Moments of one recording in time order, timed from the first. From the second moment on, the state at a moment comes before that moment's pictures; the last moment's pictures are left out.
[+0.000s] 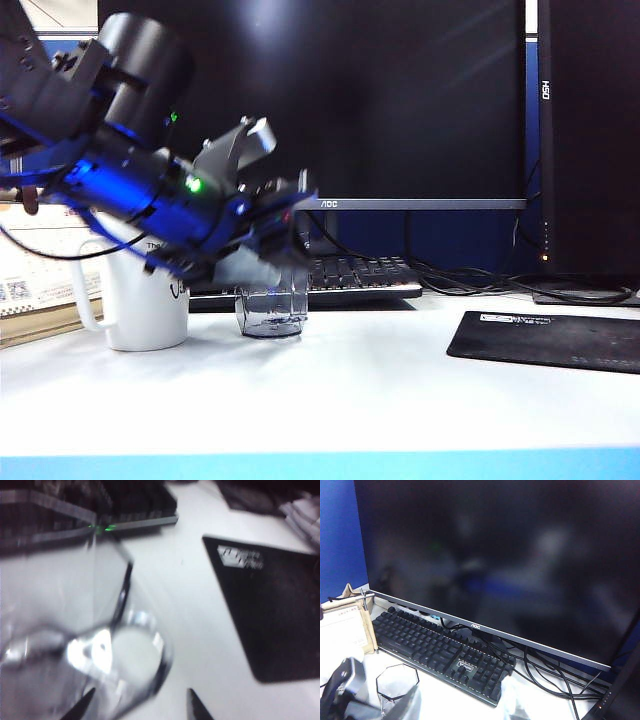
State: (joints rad) left arm -0.65 1.71 0.69 0.65 0.07 -0.27; right arm 0.46 0.78 1.14 -0.43 -0.02 -0.13
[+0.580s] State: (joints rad) left arm -0.65 1.79 0.74 0.66 0.03 -0.24; right arm 0.46 0.78 1.14 -0.43 -0.02 -0.13
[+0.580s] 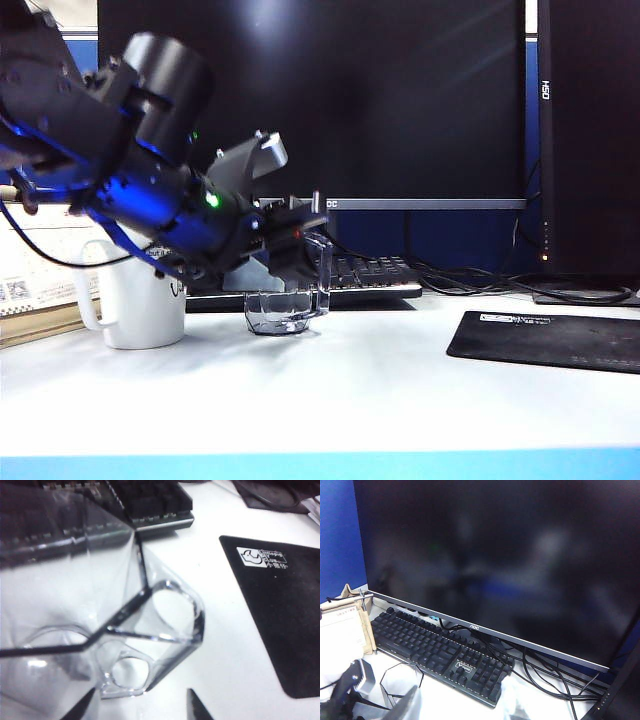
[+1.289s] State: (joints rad) left arm -0.66 1.89 0.84 0.74 0.11 -0.27; right arm 0.37 0.78 1.14 -0.43 -0.03 -0.14
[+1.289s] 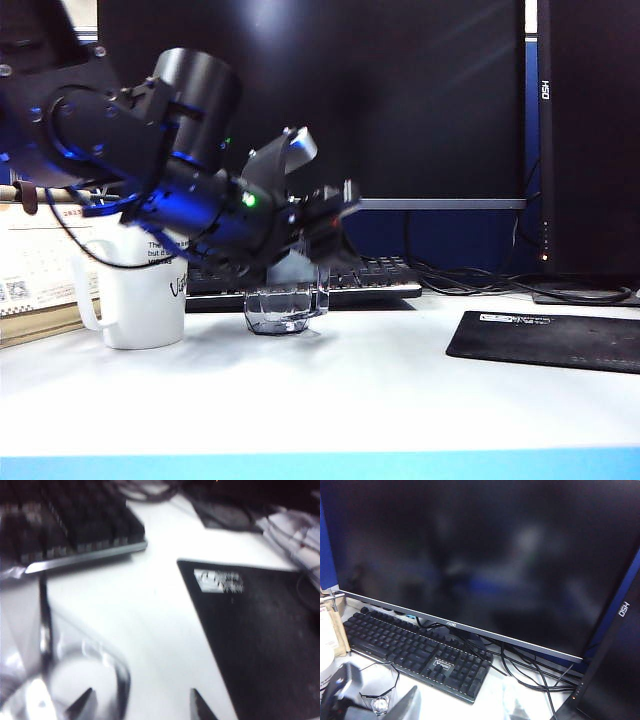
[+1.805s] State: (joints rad) left arm -0.66 1.95 0.88 0.73 0.04 -0.26; right arm 0.37 0.78 1.14 -0.43 -0.03 -0.16
